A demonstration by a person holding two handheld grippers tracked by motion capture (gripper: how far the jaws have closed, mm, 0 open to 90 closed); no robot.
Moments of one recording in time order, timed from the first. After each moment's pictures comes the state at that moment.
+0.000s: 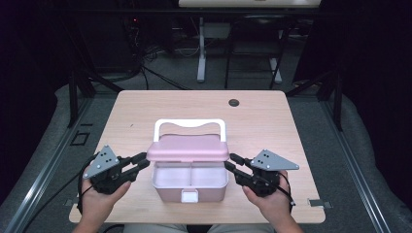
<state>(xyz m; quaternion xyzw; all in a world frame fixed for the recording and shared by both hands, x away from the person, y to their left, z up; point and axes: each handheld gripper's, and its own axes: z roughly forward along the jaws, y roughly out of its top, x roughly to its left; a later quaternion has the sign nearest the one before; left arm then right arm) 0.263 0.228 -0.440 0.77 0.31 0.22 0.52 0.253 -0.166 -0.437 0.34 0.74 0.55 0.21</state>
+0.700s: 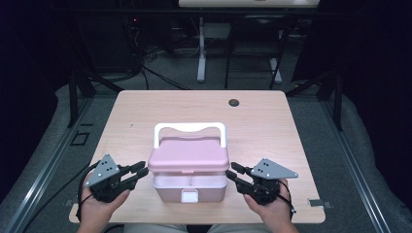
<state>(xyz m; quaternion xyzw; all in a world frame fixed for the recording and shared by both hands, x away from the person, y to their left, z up) 0.254 0.233 -0.457 0.78 0.32 0.21 0.50 0.244 -0.170 -0.458 0.34 0.74 0.54 0.20</state>
